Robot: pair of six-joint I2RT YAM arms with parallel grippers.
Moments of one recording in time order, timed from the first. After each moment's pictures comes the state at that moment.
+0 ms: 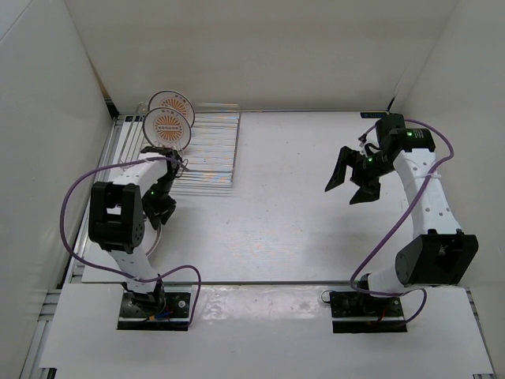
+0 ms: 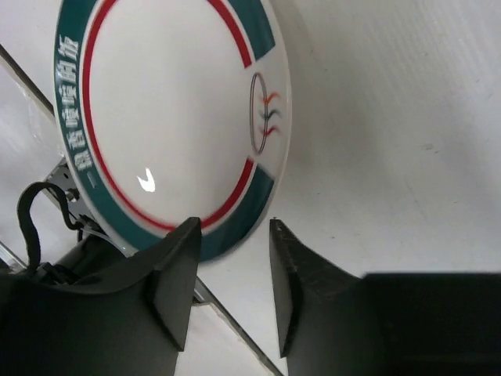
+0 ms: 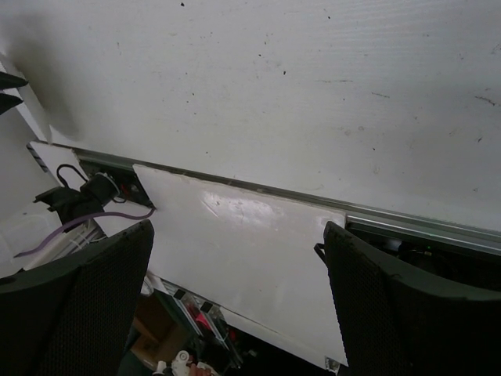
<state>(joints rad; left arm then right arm) -0.14 1.78 1.25 -1.31 -0.43 -1.02 0.04 1.45 1.51 -1.40 -0.47 0.28</state>
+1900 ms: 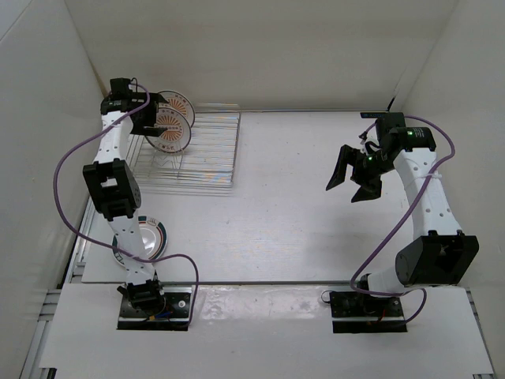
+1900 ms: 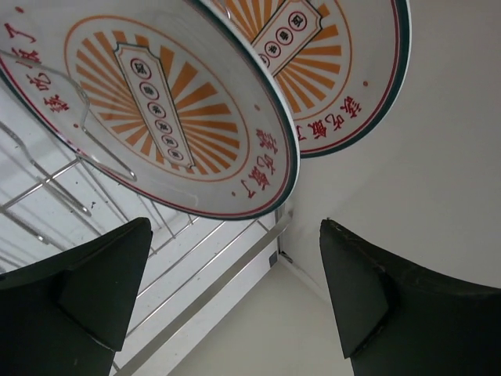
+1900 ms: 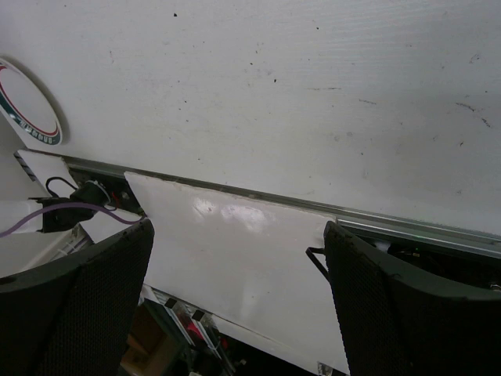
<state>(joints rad) 0.15 2.21 2.13 -0.73 0.26 -1.32 0.05 1.45 1.53 -1.40 -0.43 0.28</state>
